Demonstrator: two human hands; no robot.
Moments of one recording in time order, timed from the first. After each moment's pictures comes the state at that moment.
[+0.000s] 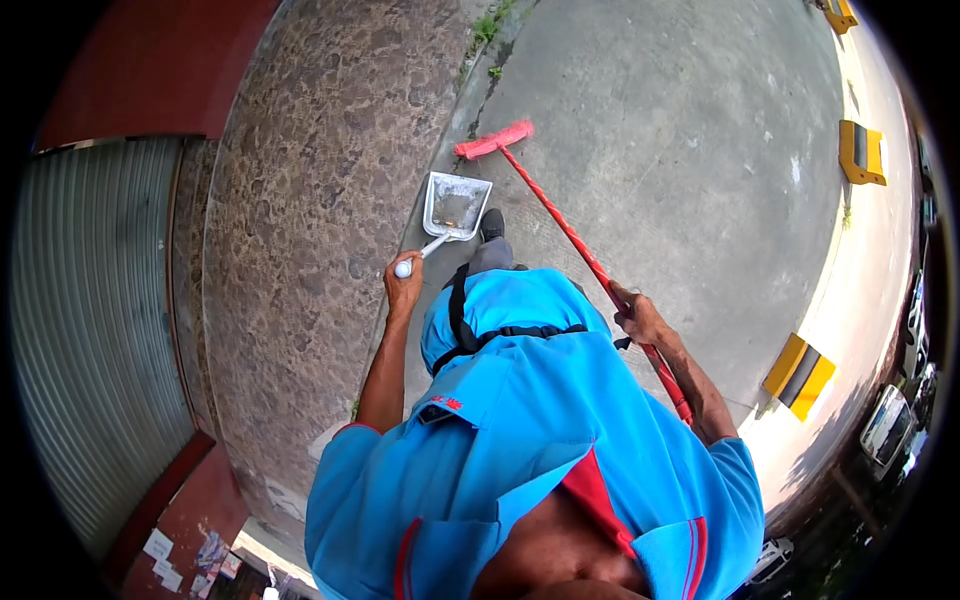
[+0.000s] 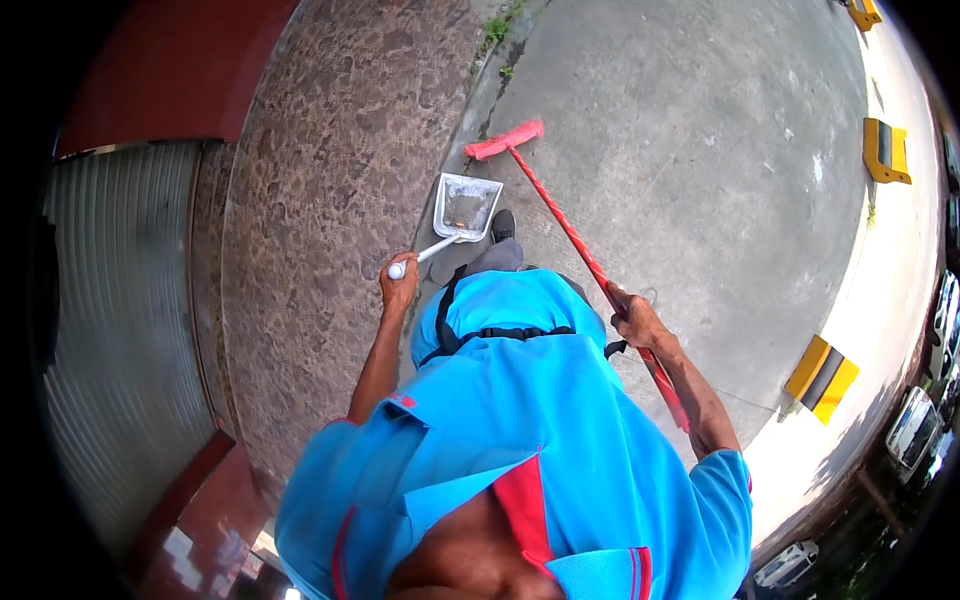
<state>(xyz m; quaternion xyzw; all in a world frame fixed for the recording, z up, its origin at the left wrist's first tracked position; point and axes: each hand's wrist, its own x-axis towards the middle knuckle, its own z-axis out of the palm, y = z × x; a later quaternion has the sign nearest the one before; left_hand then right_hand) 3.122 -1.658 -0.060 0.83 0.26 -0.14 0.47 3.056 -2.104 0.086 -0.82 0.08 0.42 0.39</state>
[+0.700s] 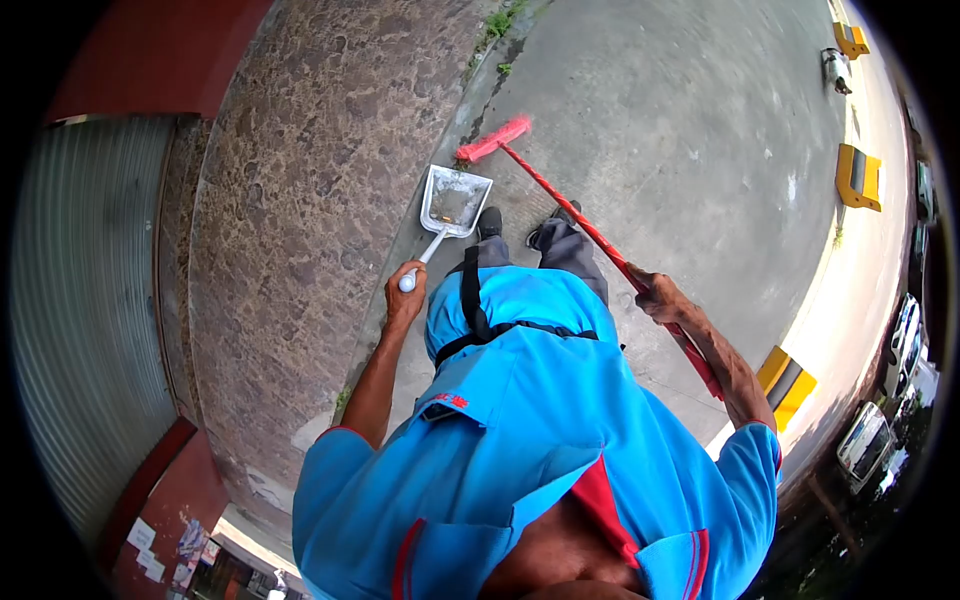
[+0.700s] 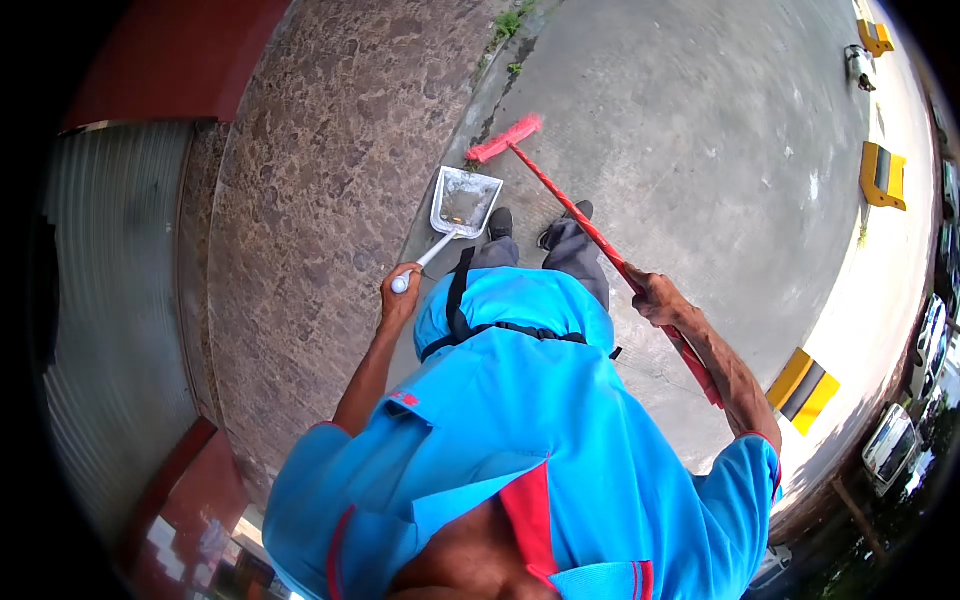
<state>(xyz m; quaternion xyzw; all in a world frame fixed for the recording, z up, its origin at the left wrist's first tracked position) 3.105 -1.652 -0.044 0.84 0.21 -0.13 0.49 3.143 -2.121 0.112 -0.79 0.08 0.53 0.29</state>
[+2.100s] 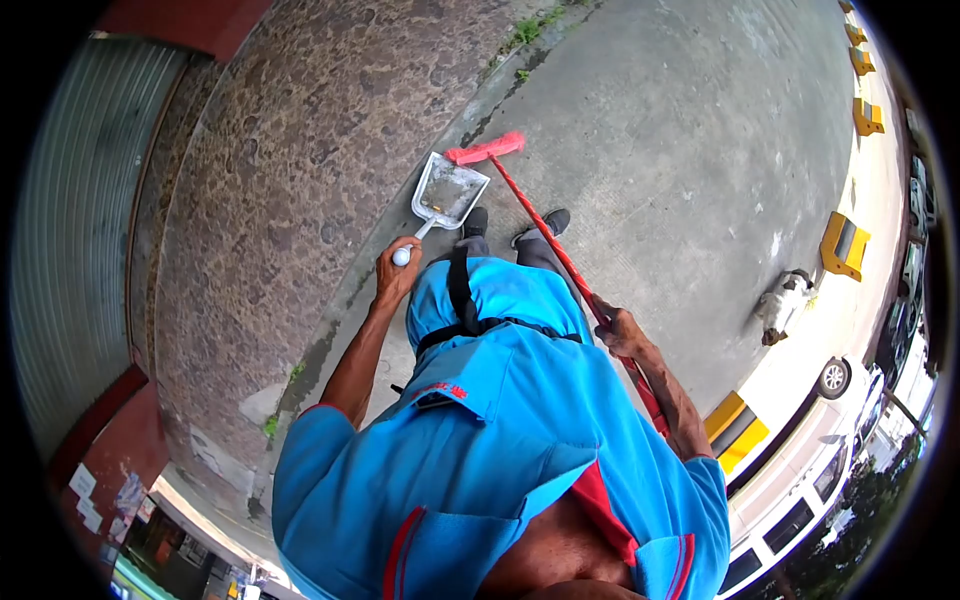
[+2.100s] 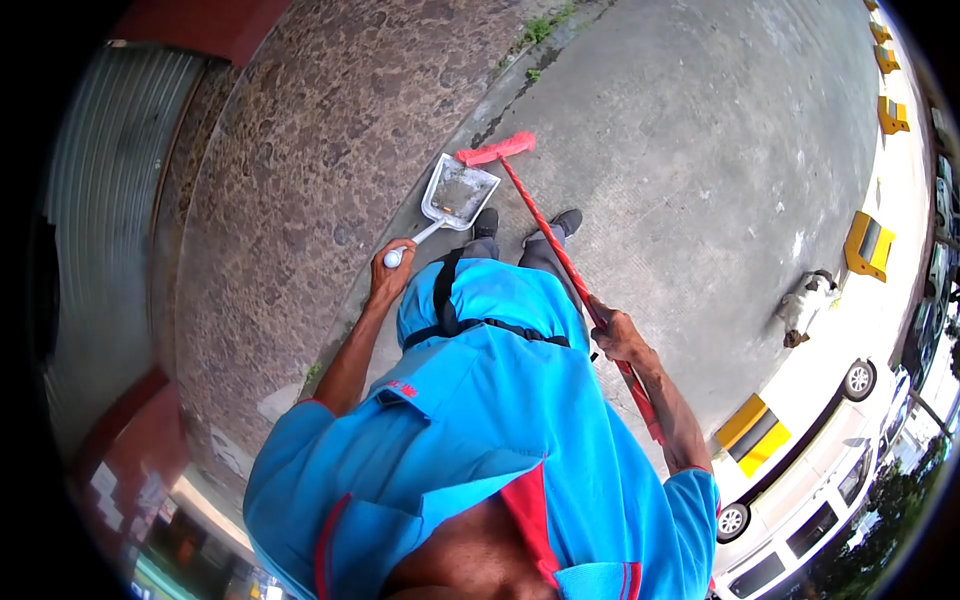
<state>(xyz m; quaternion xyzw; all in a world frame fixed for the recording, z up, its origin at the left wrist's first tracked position) 3.124 -1.682 -0.025 0.82 0.25 -0.08 0.50 3.116 -2.101 0.095 -0.78 0.10 0.52 0.34</state>
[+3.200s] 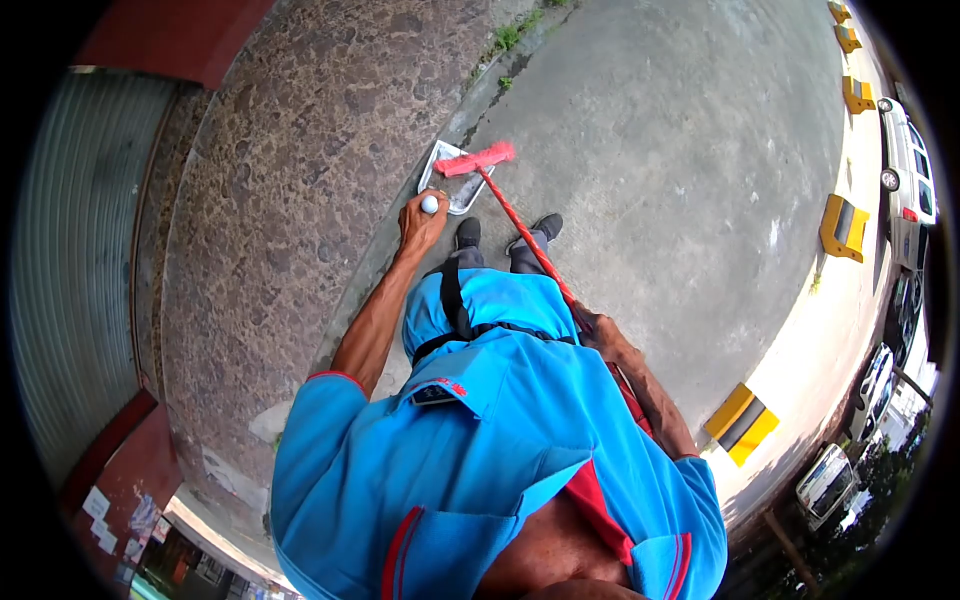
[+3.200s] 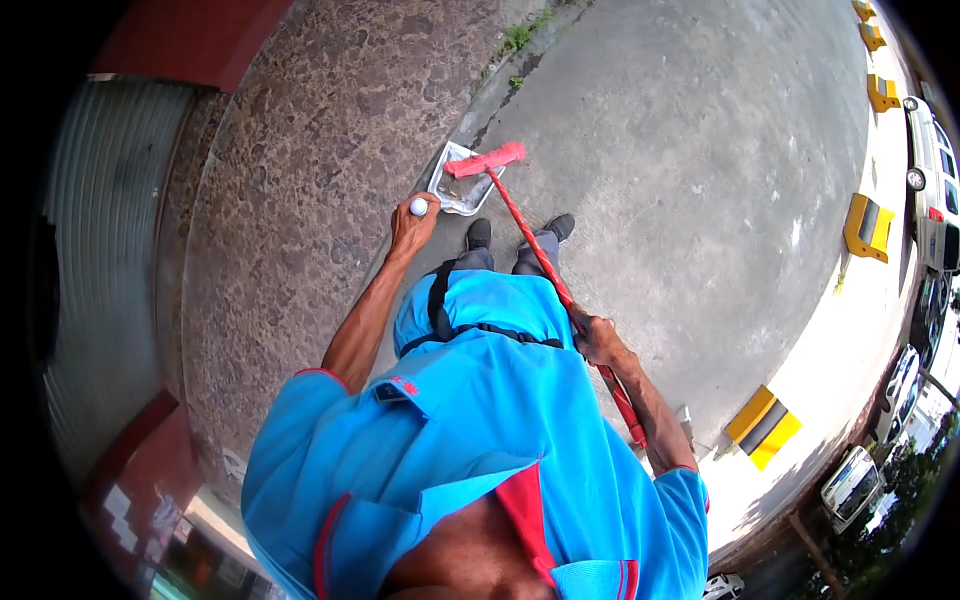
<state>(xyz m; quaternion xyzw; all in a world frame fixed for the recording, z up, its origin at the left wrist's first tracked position) 3.242 -1.743 -0.019 0.85 0.20 -0.12 0.47 3.094 -2.108 0.063 -0.81 0.01 0.47 0.36</state>
